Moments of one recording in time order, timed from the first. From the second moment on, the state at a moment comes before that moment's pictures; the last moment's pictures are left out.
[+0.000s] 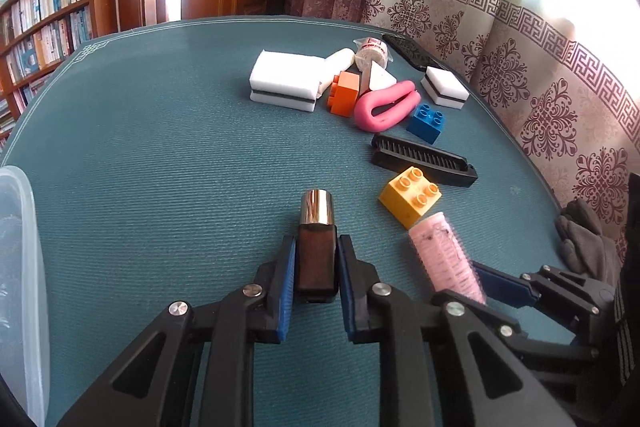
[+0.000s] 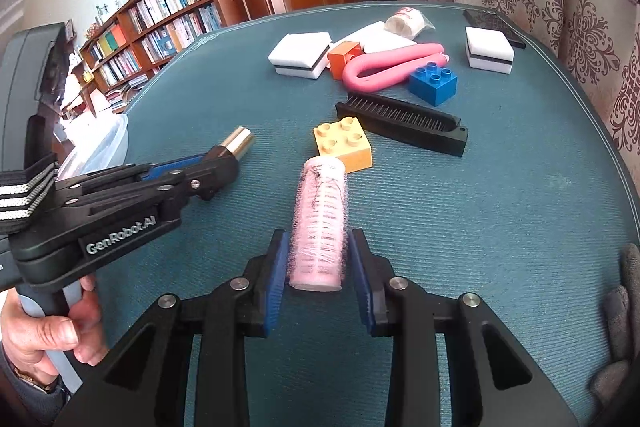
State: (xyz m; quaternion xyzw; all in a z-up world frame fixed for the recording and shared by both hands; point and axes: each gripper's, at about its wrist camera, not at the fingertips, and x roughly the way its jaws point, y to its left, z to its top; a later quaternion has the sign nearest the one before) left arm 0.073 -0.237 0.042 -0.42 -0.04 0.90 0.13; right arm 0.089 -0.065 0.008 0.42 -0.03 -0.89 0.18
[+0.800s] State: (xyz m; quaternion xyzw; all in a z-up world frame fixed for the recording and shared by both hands) left arm 0.148 -0.322 0.123 -0.33 -0.06 0.94 0.08; right arm 0.140 -0.099 0.057 0.35 -0.02 -0.91 0.22
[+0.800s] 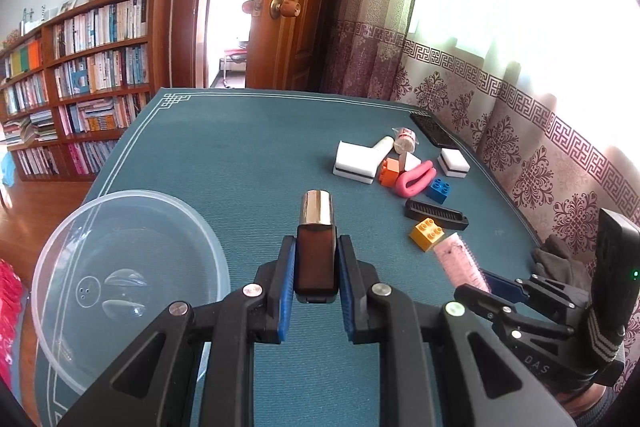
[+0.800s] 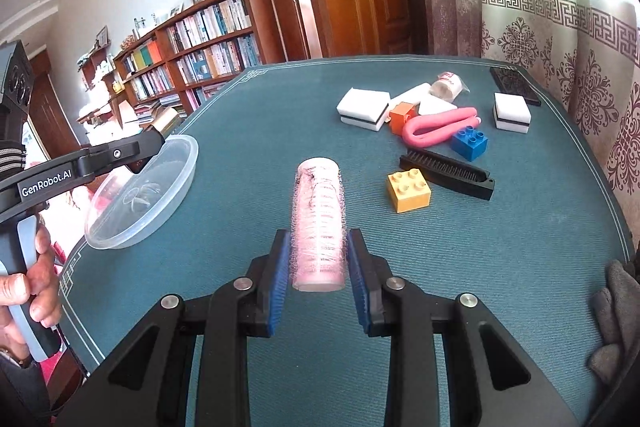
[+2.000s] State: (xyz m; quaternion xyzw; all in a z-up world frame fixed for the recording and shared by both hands) left arm 0.165 -0.479 0.057 -0.36 -0.14 0.92 -0.08; right arm 0.095 -0.293 0.056 0.38 0.00 -0.86 0.35
